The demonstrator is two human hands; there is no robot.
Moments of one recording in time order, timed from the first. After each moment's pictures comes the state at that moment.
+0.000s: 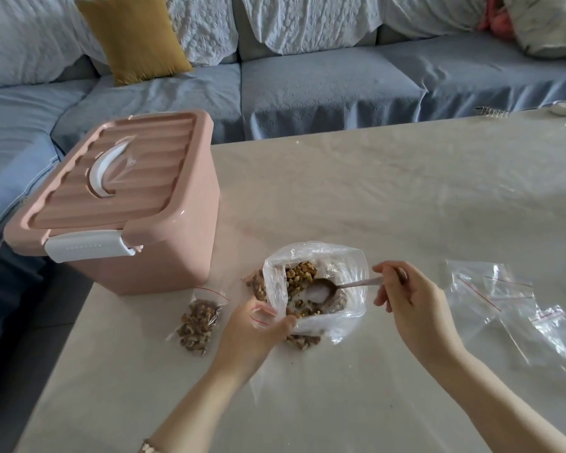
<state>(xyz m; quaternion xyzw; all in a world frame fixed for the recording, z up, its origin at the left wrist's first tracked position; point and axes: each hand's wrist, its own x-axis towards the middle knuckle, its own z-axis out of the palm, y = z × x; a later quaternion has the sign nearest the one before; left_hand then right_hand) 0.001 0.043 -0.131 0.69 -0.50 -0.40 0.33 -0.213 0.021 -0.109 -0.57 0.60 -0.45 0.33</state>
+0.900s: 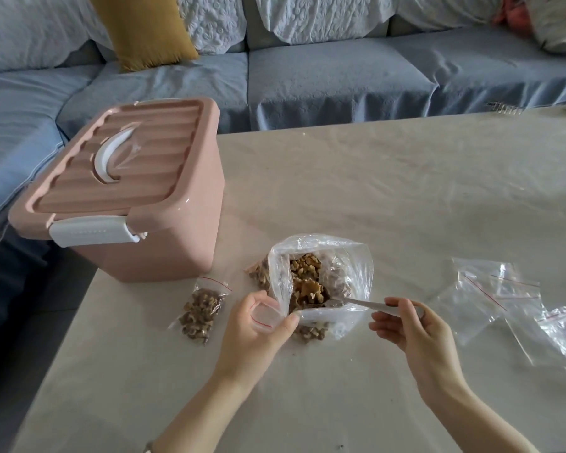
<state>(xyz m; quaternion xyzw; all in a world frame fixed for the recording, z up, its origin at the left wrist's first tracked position) -0.006 0.061 -0.132 0.67 -0.48 -0.38 0.42 -0.209 0.050 -0.129 -0.31 0.60 -0.53 0.51</state>
